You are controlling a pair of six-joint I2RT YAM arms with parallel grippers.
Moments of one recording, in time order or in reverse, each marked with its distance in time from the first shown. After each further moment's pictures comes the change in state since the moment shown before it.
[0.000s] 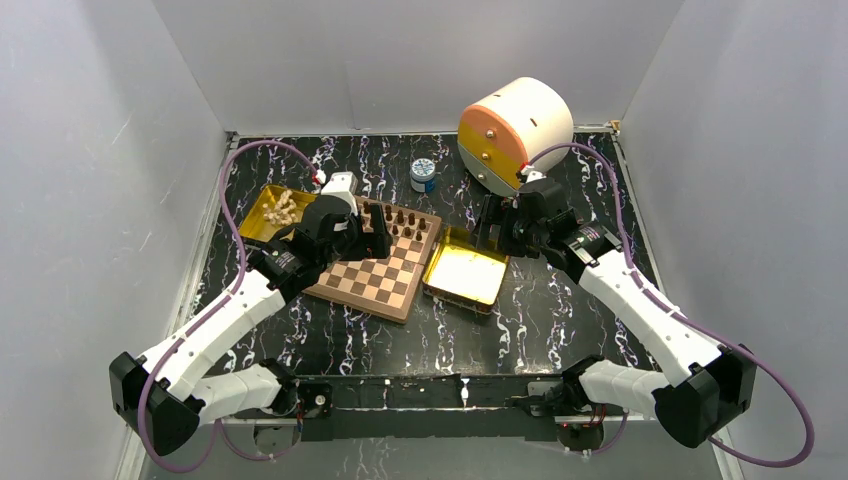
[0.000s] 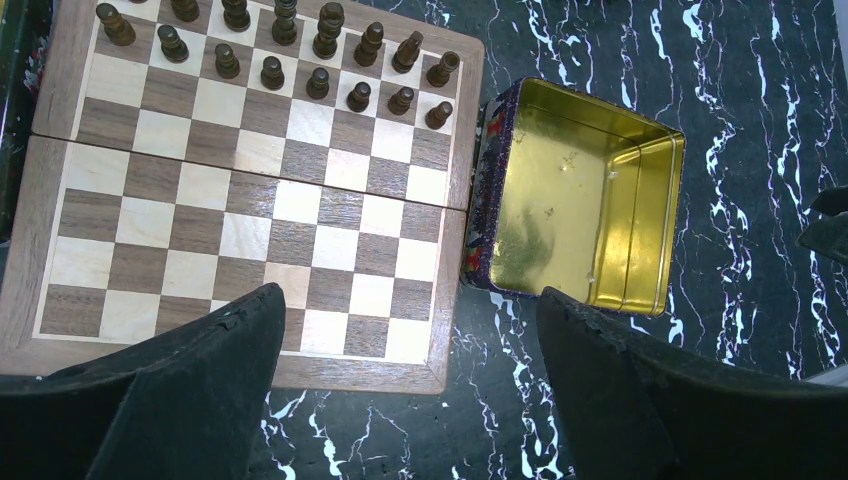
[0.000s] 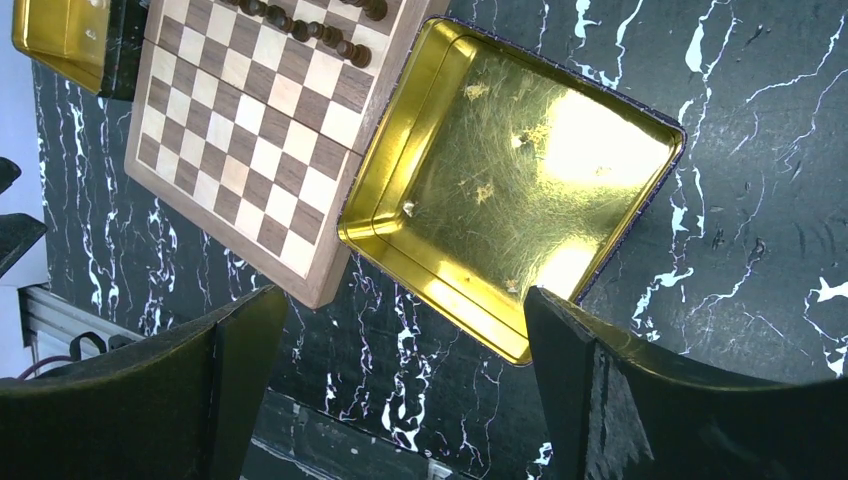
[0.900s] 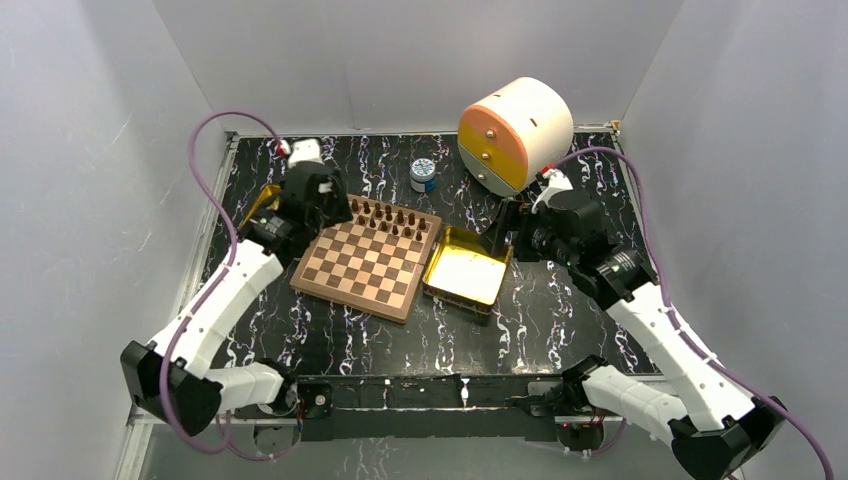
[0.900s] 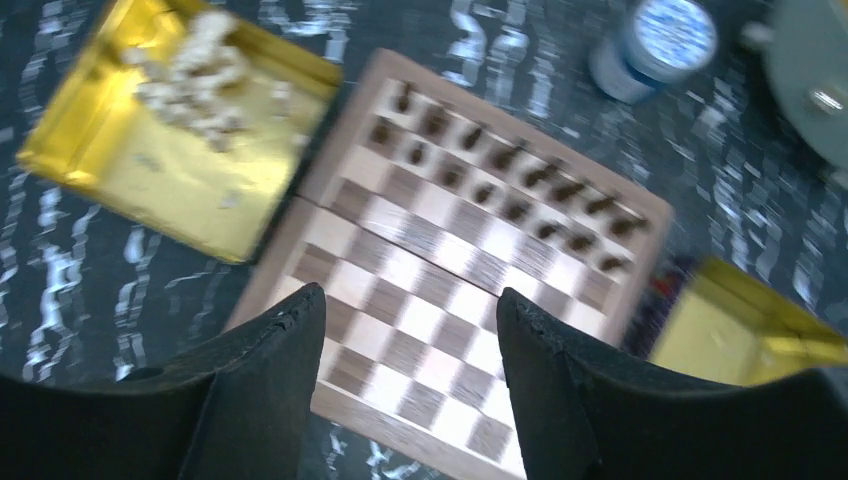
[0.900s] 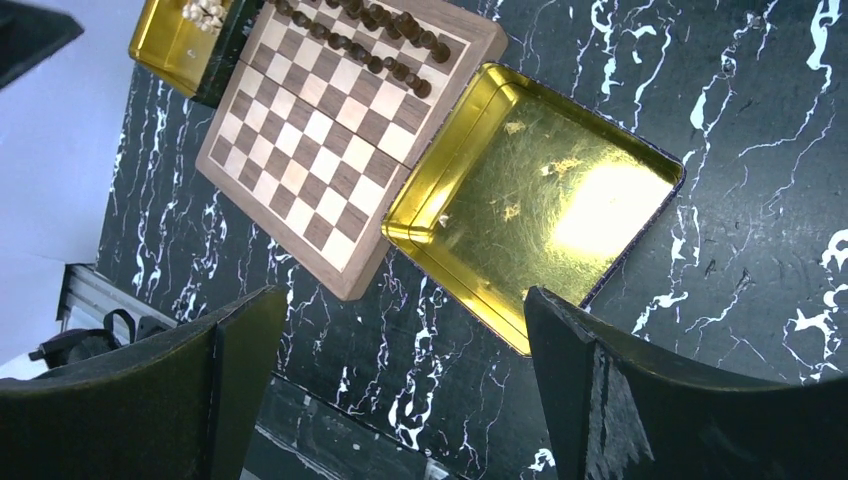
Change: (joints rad) left arm 0.140 0.109 0.187 -0.113 -0.212 0.061; right arm 0.000 -0.192 -0.025 0.006 -0.029 -0.052
